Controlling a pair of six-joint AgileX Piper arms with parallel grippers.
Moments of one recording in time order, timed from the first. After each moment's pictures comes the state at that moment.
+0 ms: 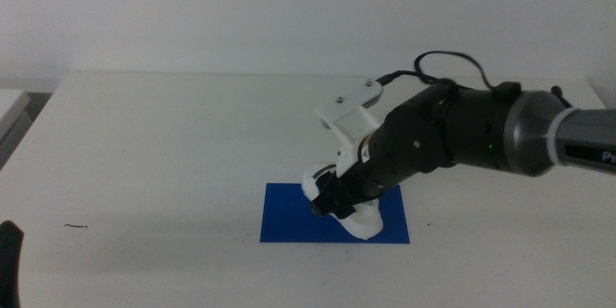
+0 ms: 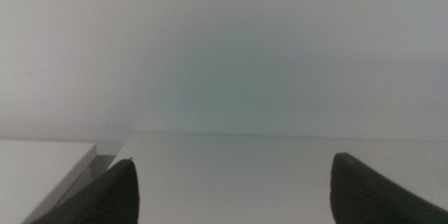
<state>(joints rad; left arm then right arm) -0.01 0.00 0.00 0.00 0.04 -0.08 0.68 1.90 -1.28 -0.02 0.54 -0.02</state>
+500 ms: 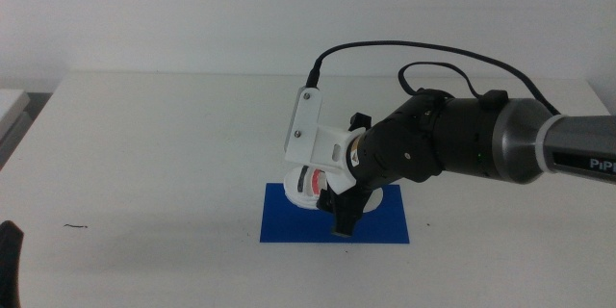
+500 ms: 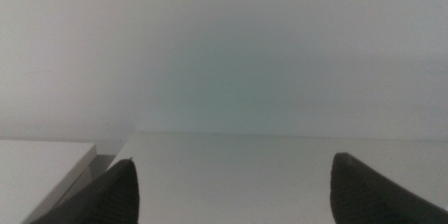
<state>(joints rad) -0.01 0.00 0.00 0.00 0.04 -0.08 0.71 1.91 -1.28 -0.09 0.45 -0.65</state>
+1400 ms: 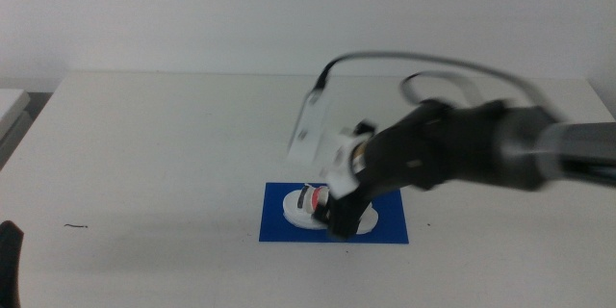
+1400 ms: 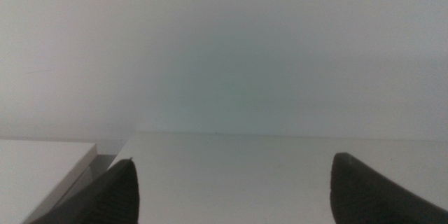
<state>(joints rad) -0.01 0.00 0.00 0.00 0.04 -0.08 0.71 1.90 -1.24 -0.04 0.40 -0.62</state>
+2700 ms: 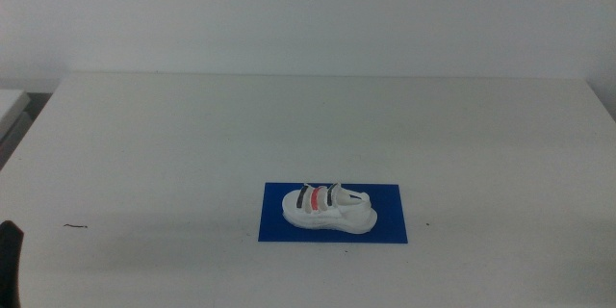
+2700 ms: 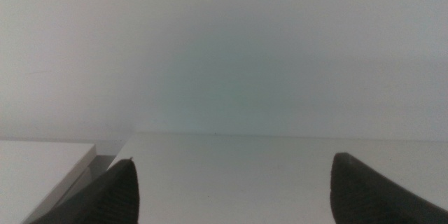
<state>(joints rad) -0.01 0.00 0.00 0.00 0.04 -0.08 0.11 0.01 0.00 -0.01 0.22 -0.08</state>
